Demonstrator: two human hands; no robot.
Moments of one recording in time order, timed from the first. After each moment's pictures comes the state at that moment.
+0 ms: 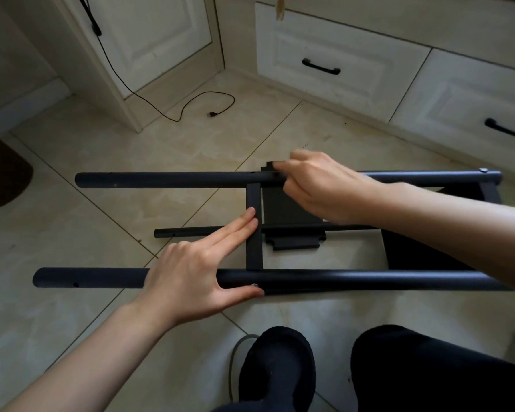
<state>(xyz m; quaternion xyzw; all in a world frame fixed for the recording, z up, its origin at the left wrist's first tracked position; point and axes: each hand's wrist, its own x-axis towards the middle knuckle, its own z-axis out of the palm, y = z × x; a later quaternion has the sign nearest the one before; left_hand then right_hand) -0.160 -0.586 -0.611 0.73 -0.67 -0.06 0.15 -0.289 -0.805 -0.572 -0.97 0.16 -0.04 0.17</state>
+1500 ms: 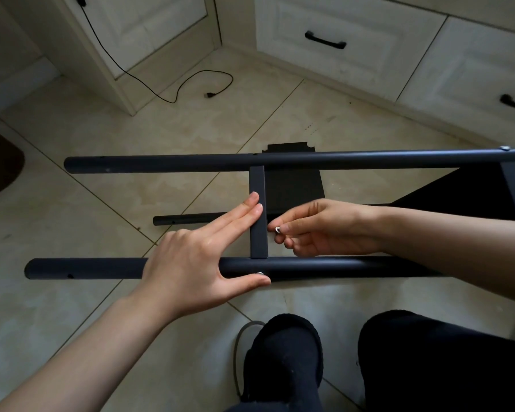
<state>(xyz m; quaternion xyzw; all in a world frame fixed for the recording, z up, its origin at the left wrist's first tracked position) -0.159 -0.586 -0.612 0.73 -0.66 -0.06 0.14 -0.315 -0.787 -0.641 -0.43 0.29 0.15 0.84</state>
